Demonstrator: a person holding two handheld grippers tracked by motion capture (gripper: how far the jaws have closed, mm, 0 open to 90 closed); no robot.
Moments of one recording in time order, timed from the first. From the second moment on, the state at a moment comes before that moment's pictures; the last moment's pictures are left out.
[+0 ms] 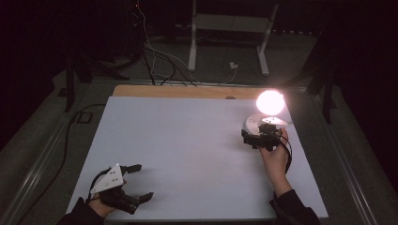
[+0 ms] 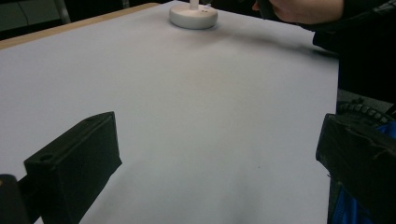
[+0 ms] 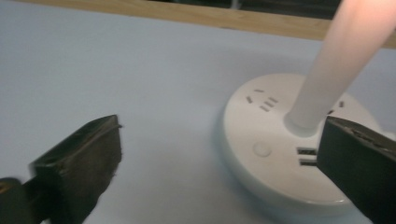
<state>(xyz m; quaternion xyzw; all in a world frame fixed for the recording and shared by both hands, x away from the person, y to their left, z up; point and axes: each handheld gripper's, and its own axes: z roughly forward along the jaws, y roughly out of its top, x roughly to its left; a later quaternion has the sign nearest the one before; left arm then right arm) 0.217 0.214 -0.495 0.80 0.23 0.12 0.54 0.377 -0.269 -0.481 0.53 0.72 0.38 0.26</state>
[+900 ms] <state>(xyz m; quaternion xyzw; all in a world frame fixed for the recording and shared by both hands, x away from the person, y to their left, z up) 0.218 0.215 -0.495 0.80 0.23 0.12 0.55 0.331 -0.272 -0.469 0.45 0.75 0.44 0.21</state>
